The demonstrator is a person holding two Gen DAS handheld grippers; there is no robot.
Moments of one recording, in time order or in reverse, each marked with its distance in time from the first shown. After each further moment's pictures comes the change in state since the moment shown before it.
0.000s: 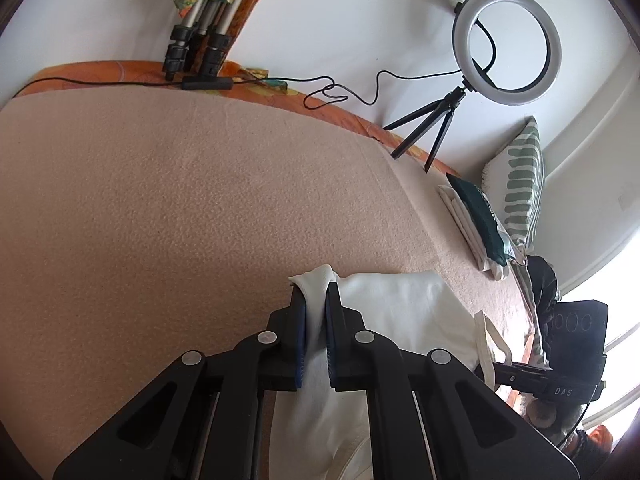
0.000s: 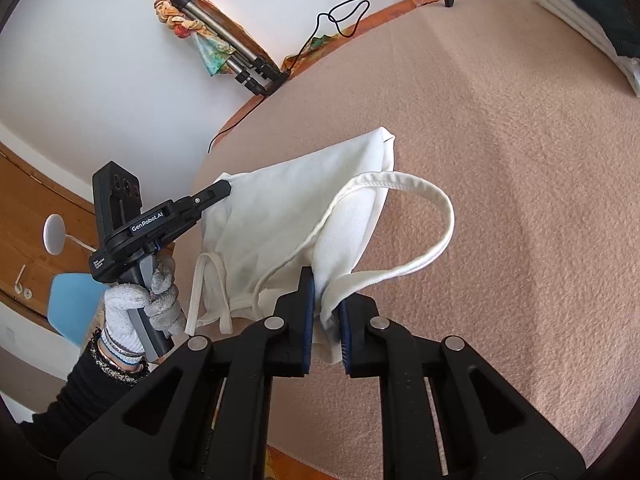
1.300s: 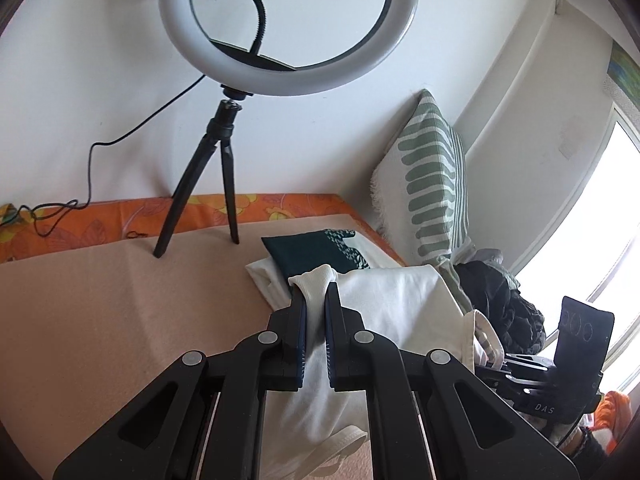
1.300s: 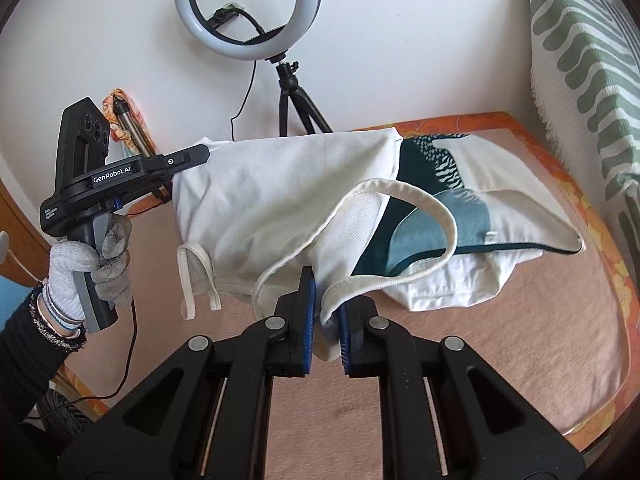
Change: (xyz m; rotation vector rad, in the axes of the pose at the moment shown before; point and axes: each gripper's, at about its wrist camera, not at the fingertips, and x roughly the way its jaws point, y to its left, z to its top) left arm 0.129 -0.281 0.095 0.276 -0.075 -0.234; right arm -0.218 -0.115 0.074 -0.175 -0.280 -0.376
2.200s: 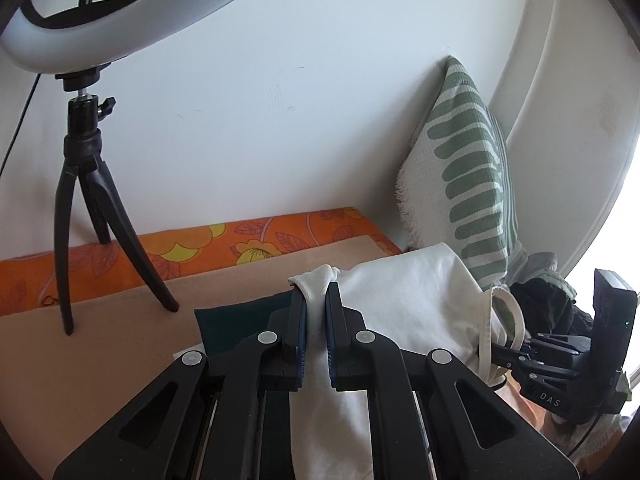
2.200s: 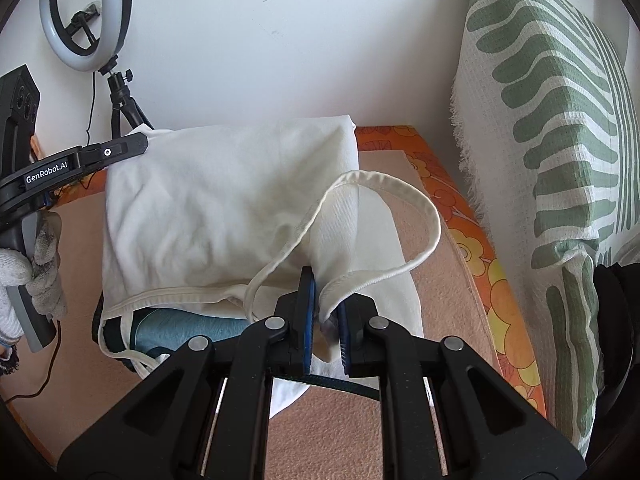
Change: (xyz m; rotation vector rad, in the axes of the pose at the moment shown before) left arm 0.164 -0.054 0.039 0.093 -0.012 0.186; right arm 0.068 -0.166 0.069 -0.047 0.054 -0.278
